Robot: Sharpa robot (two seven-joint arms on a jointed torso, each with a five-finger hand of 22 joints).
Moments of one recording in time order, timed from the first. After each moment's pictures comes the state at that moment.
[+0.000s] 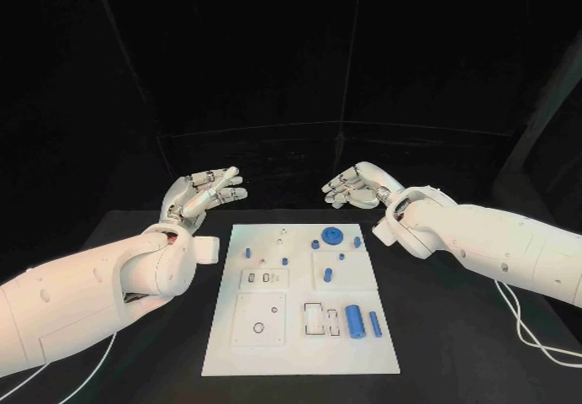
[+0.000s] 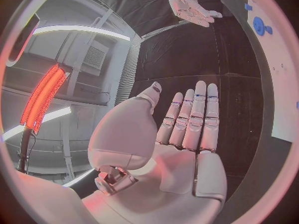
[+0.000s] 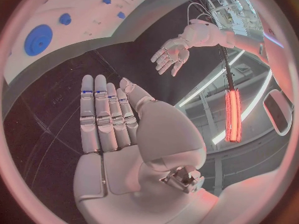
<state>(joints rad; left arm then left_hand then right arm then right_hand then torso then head) 1.14 -0.82 0.00 1.48 0.05 -0.46 0.61 1.24 0.01 0.17 0.13 0.06 0.89 0.22 0.10 0.07 0.96 0.19 0.11 0.07 1.06 0.14 0.18 0.12 0.18 0.86 0.26 0.25 0.12 1.24 -0.69 -0.03 1.23 -0.87 -0.37 0.28 1.31 0.07 0.18 -0.28 0.23 1.01 0.19 0.08 0.07 1.16 0.13 0.10 0.06 1.27 0.07 0.15 0.07 0.16 1.07 0.16 0.30 0.14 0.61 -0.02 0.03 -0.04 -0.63</state>
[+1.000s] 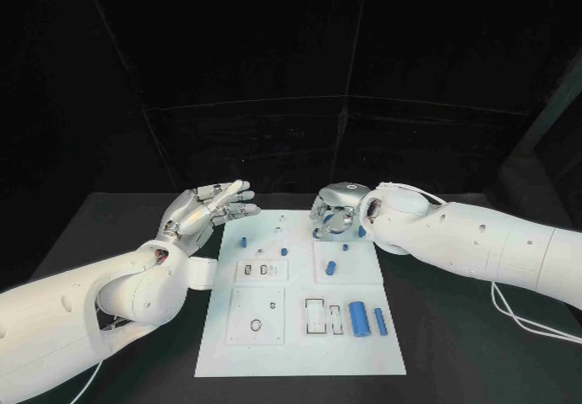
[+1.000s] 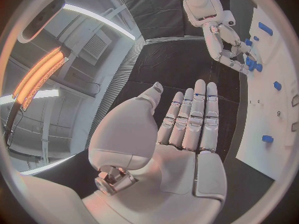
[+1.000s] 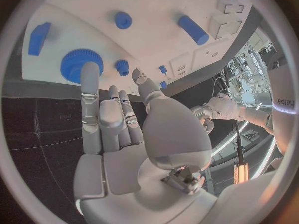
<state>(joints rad) 1.14 -0.88 0.00 1.66 0.06 -0.33 0.57 1.25 0.01 0.17 0.10 0.06 0.91 0.23 0.10 0.07 0.99 0.19 0.10 0.07 1.09 0.13 0.17 0.13 0.18 0.88 0.25 0.25 0.10 1.26 -0.62 -0.03 1.22 -1.58 -0.16 -0.04 1.24 -0.02 0.09 -0.25 0.23 1.00 0.15 0.07 0.07 1.07 0.09 0.08 0.07 1.47 -0.01 1.22 0.87 0.16 1.29 0.09 0.79 0.42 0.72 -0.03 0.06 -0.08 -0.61</state>
